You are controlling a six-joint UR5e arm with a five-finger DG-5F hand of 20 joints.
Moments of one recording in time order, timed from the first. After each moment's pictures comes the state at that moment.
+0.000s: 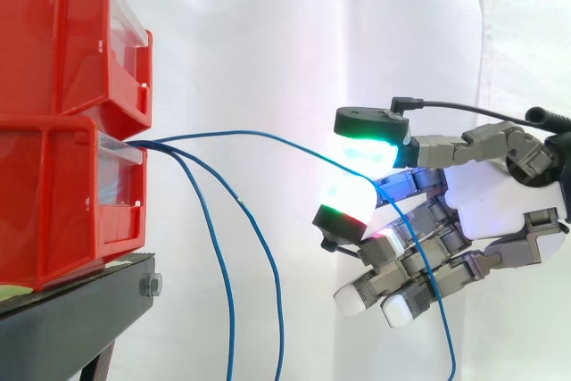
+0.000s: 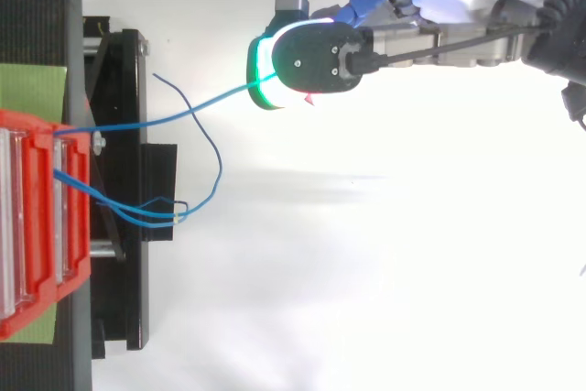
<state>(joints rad) 0.12 -2.21 -1.22 -3.04 -1.17 -0.03</state>
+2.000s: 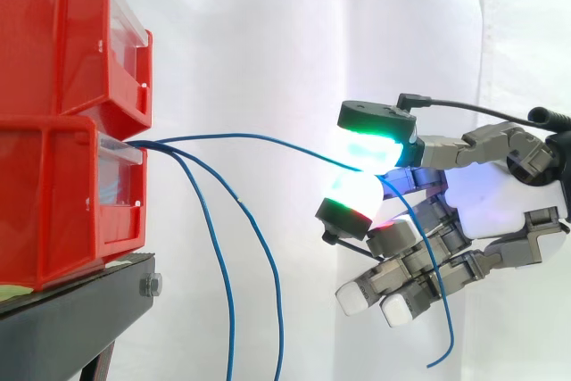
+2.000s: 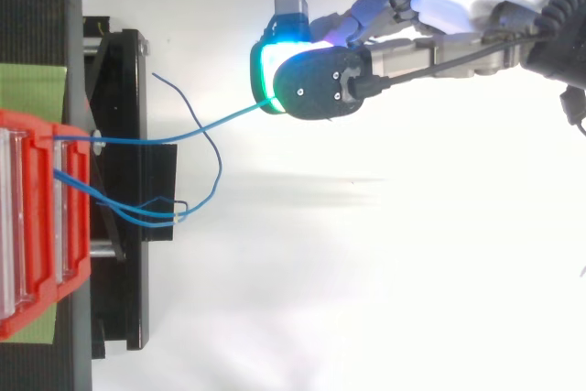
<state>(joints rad) 0.12 -2.21 -1.22 -3.04 -1.17 -0.01</state>
